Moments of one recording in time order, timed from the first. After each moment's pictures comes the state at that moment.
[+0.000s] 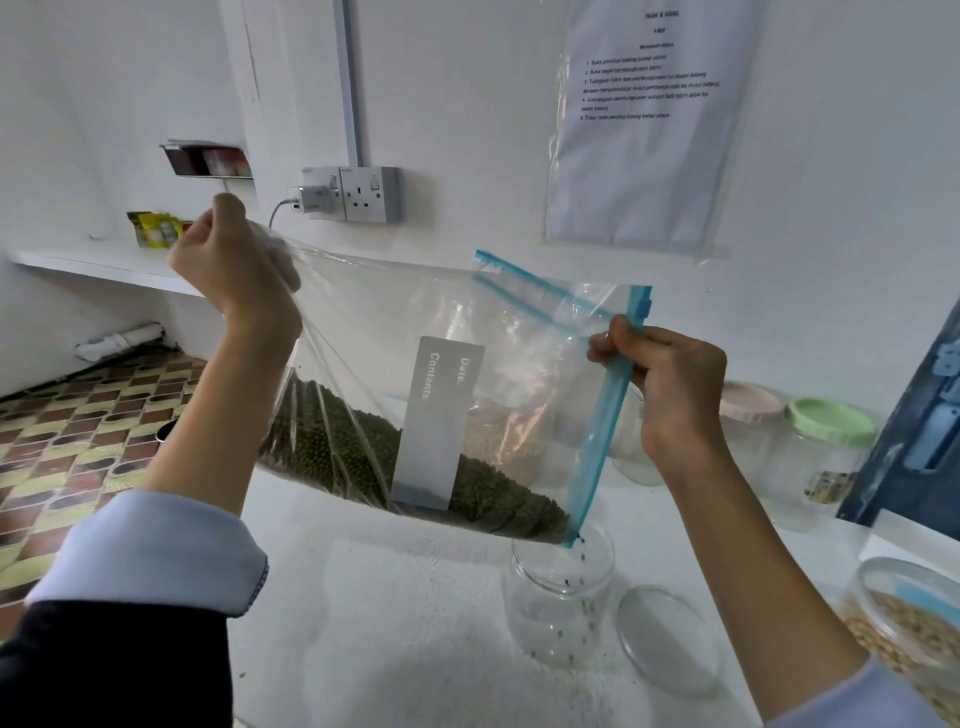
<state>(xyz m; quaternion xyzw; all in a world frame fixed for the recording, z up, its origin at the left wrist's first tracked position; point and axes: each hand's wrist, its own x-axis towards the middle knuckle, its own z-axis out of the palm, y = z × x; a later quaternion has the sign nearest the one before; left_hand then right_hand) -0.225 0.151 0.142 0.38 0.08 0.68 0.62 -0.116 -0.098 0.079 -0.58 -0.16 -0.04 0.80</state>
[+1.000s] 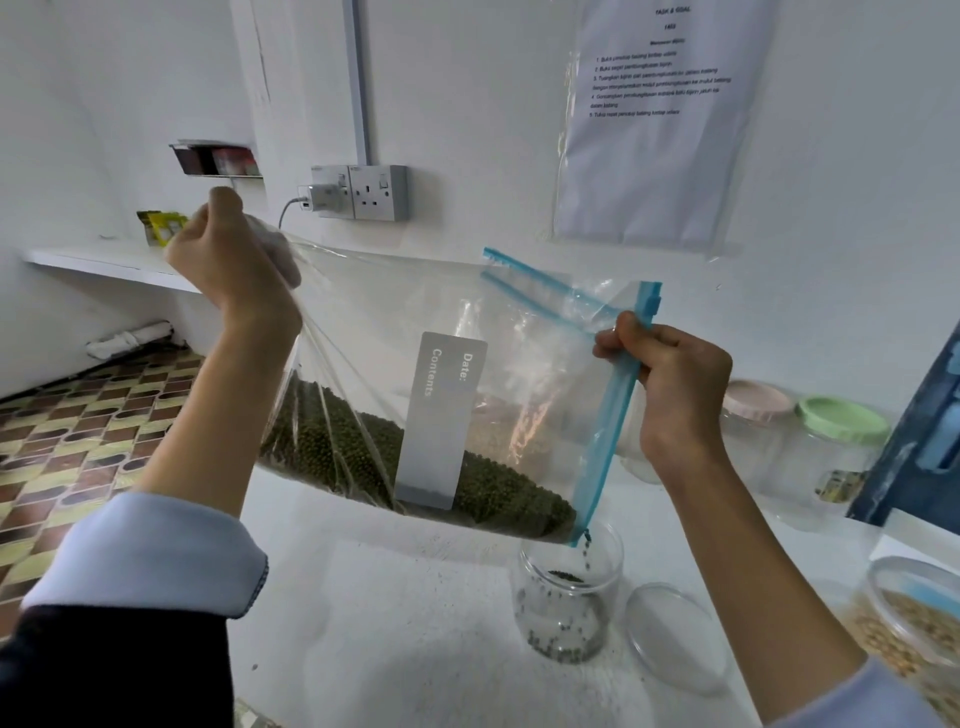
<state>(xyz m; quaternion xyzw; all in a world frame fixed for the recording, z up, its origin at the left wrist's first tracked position) -0.233 0.152 0.143 0.39 0.08 0.69 0.61 -0.126 -0.095 0.079 -0.58 -0.17 -0.04 0.80</state>
